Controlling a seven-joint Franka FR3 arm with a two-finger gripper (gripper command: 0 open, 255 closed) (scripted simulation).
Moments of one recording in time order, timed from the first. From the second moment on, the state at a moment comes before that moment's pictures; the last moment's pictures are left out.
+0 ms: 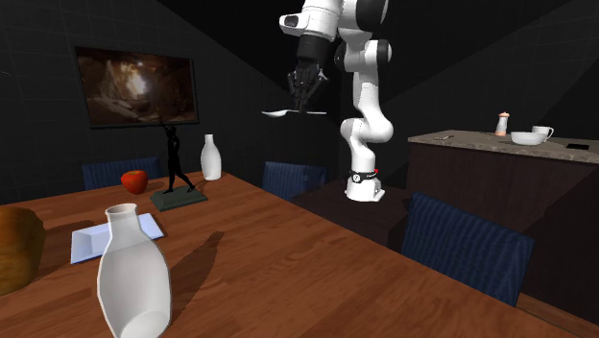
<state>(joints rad) -0.01 0.14 0.33 -1.49 -0.24 1.69 0.45</state>
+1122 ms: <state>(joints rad) -0.17 0.11 0.21 -1.47 -0.20 1.69 0.17</state>
